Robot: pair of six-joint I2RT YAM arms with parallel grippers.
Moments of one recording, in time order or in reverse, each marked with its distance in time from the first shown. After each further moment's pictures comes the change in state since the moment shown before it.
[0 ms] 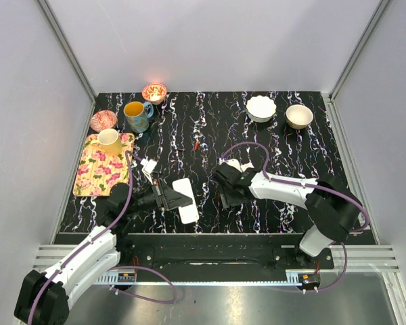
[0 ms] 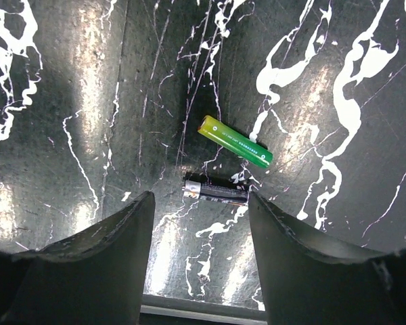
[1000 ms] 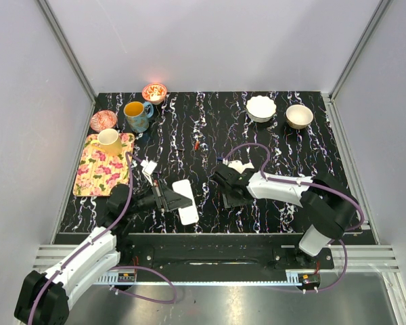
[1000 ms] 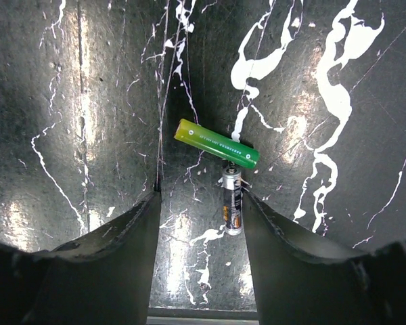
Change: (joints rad) left arm 0.000 -0.009 -0.017 0.002 0.000 -0.001; right arm -0.004 0.038 -0.003 -0.020 0.042 0.103
